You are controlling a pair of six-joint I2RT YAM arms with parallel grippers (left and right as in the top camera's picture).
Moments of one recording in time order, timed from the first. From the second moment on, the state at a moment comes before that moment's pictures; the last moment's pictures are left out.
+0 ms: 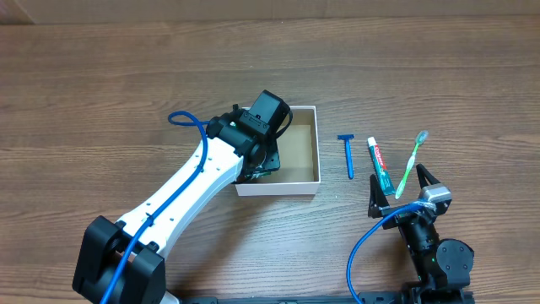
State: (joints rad) left arm -0.60 1.69 1.33 -0.96 -0.08 -0.73; right arm 0.03 0.01 0.02 -0.01 -0.20 0.07
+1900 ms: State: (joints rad) left arm -0.14 1.67 1.70 -1.45 -0.38 -0.65; right arm 0.03 0.01 0.02 -0.01 -0.20 0.07
